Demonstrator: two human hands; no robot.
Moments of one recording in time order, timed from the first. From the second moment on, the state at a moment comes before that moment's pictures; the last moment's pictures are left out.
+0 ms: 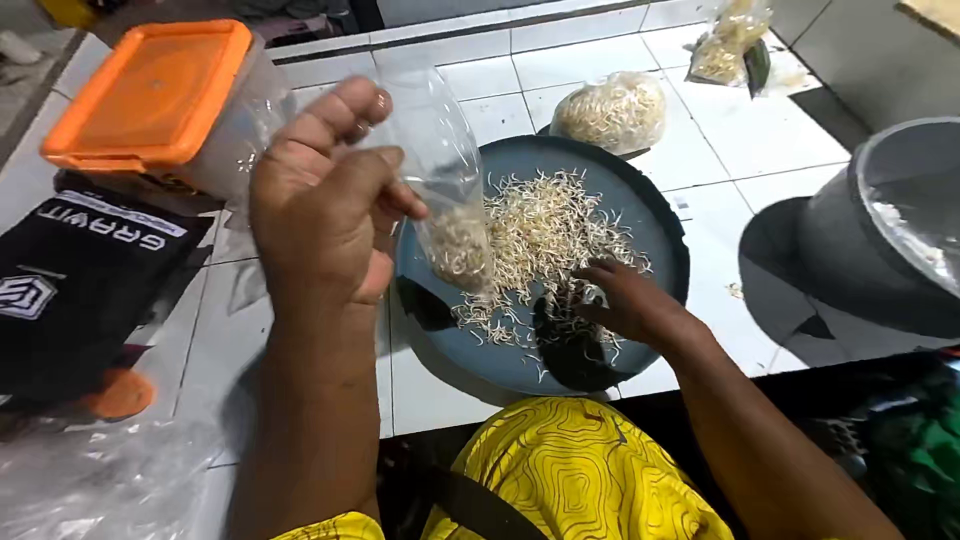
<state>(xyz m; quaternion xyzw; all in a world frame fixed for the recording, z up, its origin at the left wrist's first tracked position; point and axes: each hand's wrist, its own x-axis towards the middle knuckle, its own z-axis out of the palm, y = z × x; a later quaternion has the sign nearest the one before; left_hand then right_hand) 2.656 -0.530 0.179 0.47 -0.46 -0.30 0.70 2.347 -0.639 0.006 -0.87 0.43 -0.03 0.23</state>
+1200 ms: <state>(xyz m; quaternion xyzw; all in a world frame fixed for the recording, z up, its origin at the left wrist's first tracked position) 2.815 -0.429 -0.018 0.95 -0.25 0.01 0.17 2.225 -0.708 -0.075 -0.86 0.48 -0.14 0.09</state>
